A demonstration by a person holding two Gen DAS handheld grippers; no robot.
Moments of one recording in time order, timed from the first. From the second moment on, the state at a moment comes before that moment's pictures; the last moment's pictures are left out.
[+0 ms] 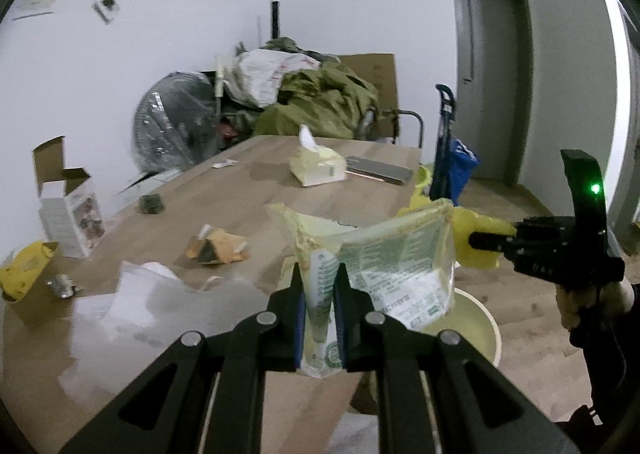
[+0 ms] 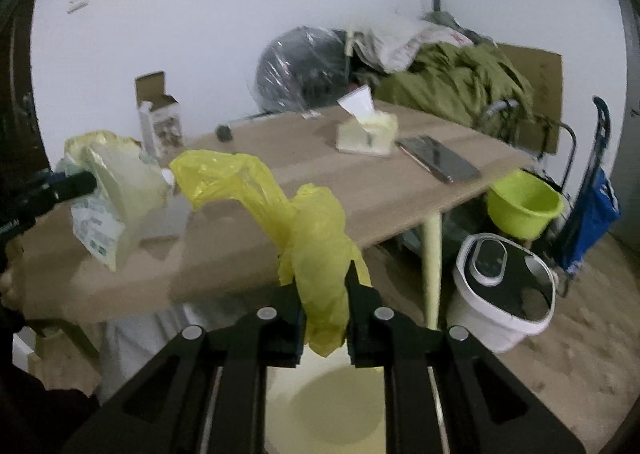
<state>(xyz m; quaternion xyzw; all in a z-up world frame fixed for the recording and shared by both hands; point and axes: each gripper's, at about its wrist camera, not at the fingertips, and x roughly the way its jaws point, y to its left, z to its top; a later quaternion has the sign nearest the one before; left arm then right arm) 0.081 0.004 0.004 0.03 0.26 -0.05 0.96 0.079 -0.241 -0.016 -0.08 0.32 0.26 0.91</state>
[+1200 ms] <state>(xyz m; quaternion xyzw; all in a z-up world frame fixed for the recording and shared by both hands) 0.154 -0.126 -0.074 0.08 0.38 -0.20 0.90 0.067 -0.337 -0.078 -0.05 0.42 0.15 0.90</state>
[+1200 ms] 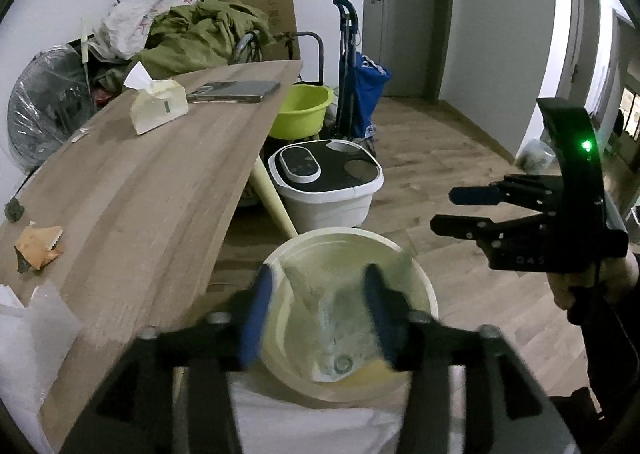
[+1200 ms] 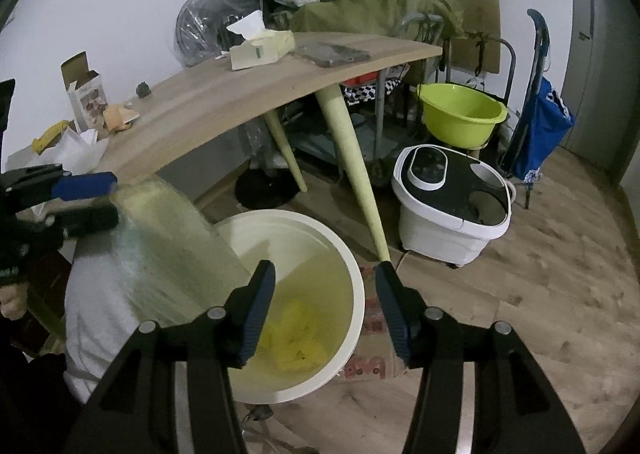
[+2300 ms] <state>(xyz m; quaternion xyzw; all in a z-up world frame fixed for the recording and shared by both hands) 0.099 -0.005 -0.039 -0.01 0.32 -0.09 0.94 0.084 -0.219 -0.035 -0.12 0.37 0.25 0.89</state>
